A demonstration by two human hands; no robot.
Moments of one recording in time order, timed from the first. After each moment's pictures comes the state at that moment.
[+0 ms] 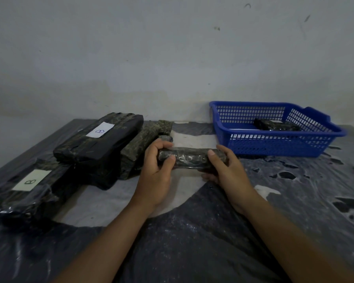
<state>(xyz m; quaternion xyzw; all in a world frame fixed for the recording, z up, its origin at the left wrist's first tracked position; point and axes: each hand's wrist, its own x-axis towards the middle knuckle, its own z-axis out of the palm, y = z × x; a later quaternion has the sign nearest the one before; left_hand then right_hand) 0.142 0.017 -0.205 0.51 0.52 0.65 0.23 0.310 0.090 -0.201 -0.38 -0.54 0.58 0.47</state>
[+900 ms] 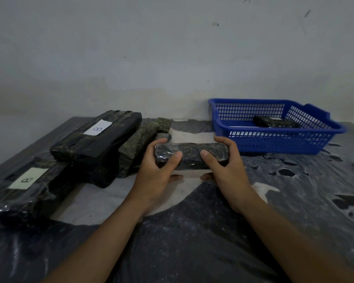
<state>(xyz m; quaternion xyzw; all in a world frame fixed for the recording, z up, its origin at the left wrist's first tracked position) 0.146 0.017 -0.199 0.41 0.49 0.68 0.36 0.313 0.082 -0.199 -0.32 -0.60 0.53 0.50</state>
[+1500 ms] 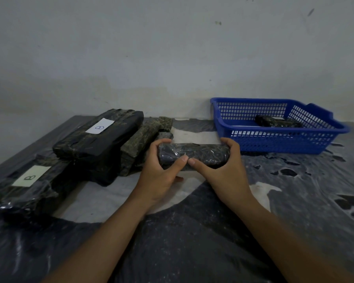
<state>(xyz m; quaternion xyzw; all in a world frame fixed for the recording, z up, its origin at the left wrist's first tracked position) 0.145 0.016 -0.203 0.46 0.51 0.65 0.33 0.311 0.073 -0.201 -0.42 -0.67 0.38 0.48</state>
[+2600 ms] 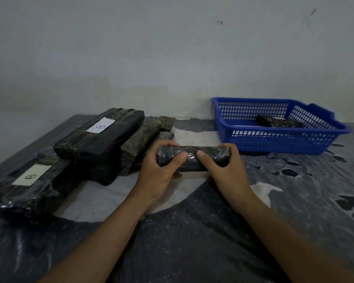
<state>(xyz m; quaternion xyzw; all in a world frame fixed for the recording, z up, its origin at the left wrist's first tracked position) 0.145 0.019 -0.200 0.45 0.49 0.68 0.32 0.309 0.077 -0.198 -0.41 -0.62 0.45 0.50</state>
